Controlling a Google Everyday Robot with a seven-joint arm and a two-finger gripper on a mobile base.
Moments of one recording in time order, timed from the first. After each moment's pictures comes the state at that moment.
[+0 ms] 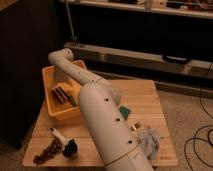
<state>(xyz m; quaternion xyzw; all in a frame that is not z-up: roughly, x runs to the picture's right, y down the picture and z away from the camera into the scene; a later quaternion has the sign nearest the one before) -0.292 -0.018 0.951 -0.08 -0.32 -0.75 0.57</state>
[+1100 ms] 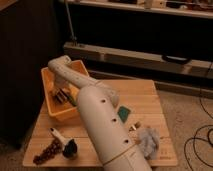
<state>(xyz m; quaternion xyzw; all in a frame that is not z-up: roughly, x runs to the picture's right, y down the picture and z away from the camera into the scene) -0.292 0.017 0.978 -0.10 -0.32 -0.77 0.55</state>
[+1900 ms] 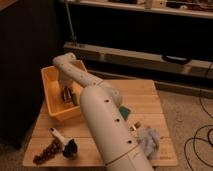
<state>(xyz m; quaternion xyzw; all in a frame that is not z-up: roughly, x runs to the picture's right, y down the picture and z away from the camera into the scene) -0.257 -0.015 0.970 -0.10 -0.32 -0.72 0.61</state>
